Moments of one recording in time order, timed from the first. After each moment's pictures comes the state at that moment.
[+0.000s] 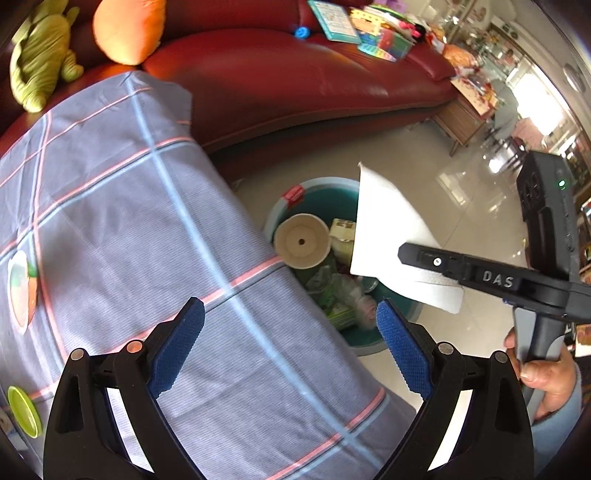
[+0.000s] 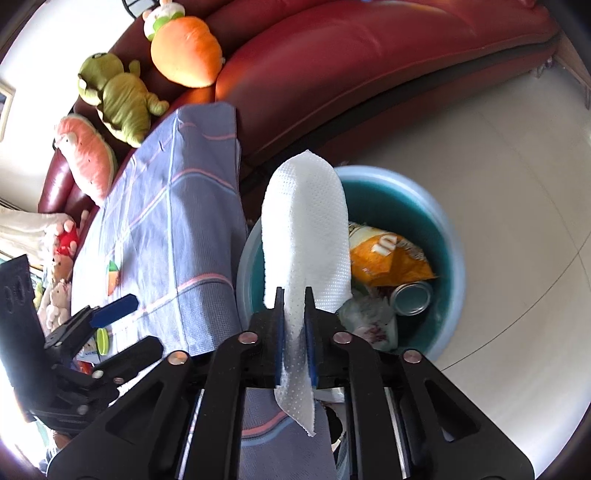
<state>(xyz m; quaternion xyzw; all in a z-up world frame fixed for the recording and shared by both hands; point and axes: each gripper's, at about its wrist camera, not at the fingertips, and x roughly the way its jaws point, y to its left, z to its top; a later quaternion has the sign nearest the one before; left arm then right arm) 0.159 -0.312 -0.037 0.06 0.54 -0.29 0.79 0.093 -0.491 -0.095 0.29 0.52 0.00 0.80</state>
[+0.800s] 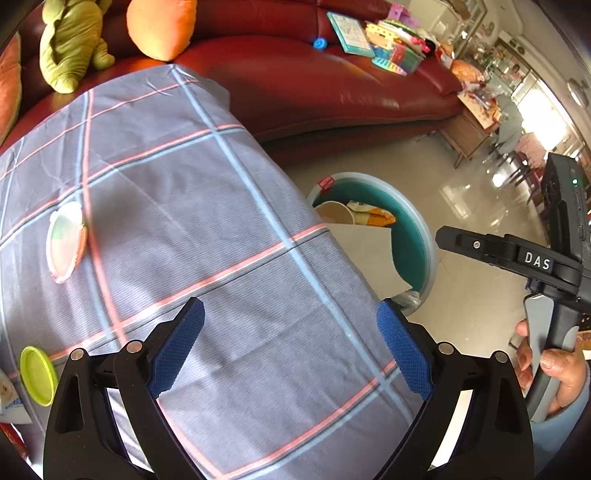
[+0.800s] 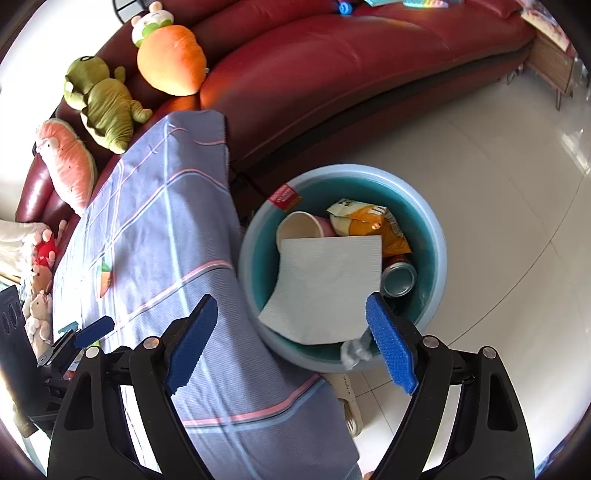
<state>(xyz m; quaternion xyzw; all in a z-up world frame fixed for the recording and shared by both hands) 0.137 -0.245 -0.024 0.04 0.53 -0.28 0.80 0.065 -0.455 -0.054 0.27 0.50 -0.06 0.82</state>
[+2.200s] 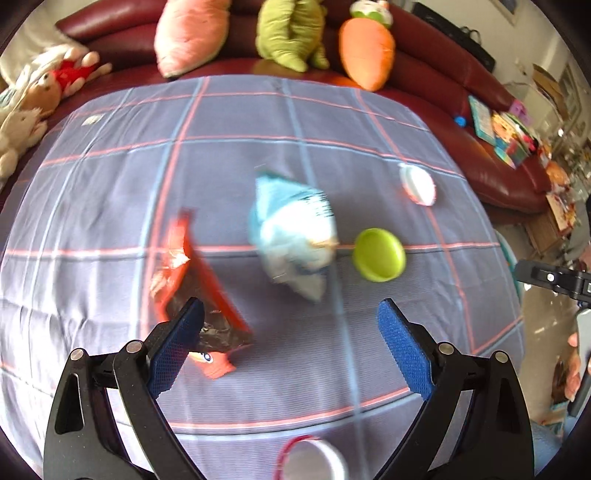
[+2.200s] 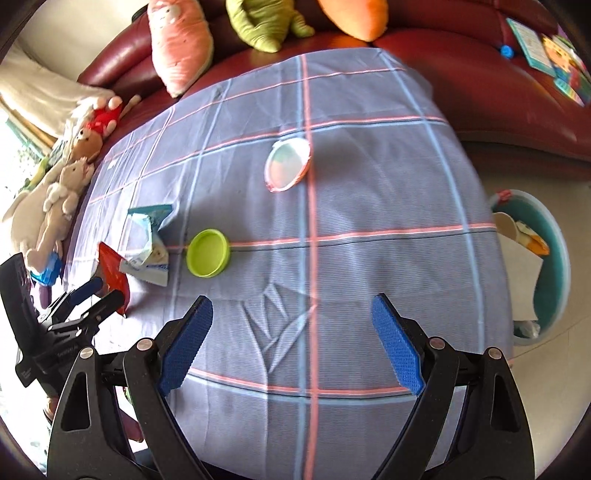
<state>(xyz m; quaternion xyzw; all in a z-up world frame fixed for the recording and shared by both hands) 0.076 0.093 -0.012 -0.06 0.50 -0.06 0.86 0.095 -0.168 -0.015 0.11 0.56 0.11 0.81</state>
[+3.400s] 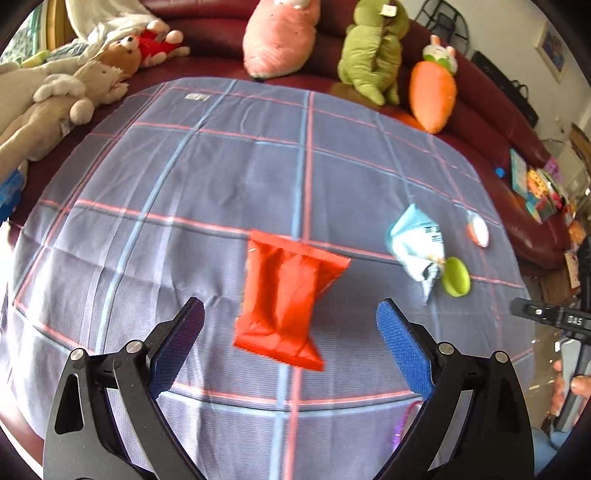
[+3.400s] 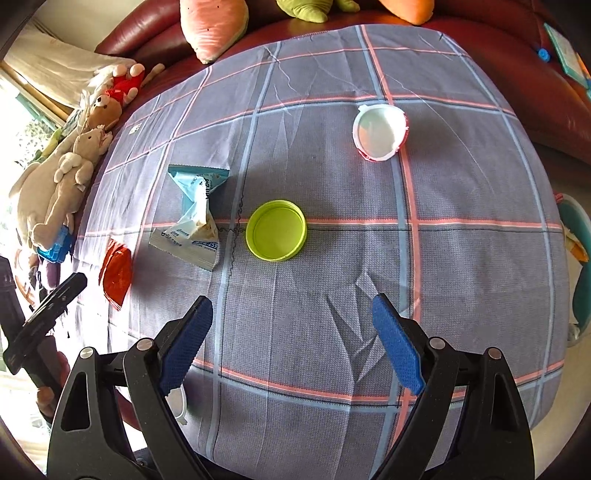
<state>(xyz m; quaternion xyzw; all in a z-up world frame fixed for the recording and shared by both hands) 0.041 0.214 -0.003 -0.13 0.48 0.02 0.87 0.105 -0.094 -0.033 0.10 0.58 0.15 0.79</state>
